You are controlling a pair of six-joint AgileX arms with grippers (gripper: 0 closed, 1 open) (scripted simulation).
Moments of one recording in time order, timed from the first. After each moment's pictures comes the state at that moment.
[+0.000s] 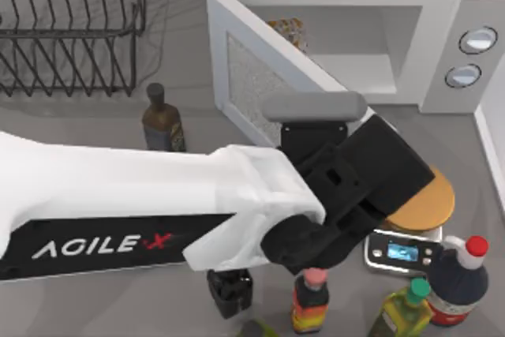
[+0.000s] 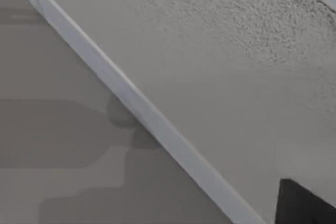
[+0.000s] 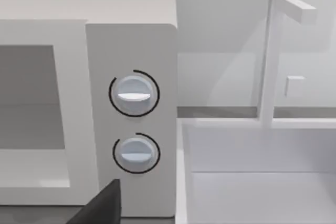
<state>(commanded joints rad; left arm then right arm) -1.09 1.80 1.15 -0.28 -0.68 -0.81 0.00 0.00 0.00 0.00 0.00 0.00</state>
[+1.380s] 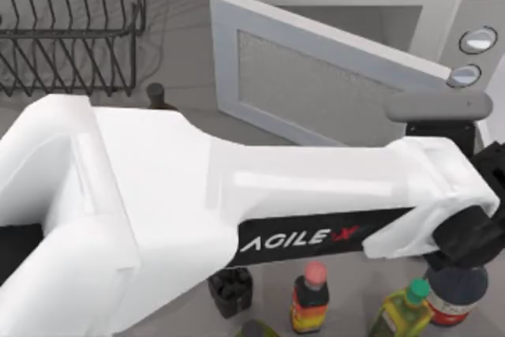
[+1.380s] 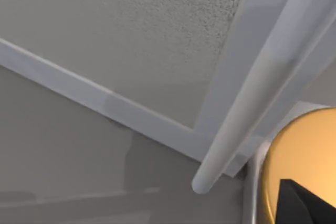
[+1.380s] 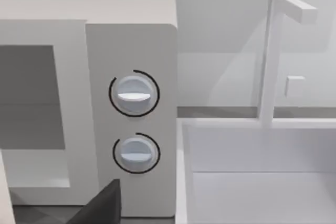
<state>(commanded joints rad) -1.20 2.15 1.67 -0.53 -0.74 -0.94 0.00 0.00 0.00 0.00 0.00 0.00</state>
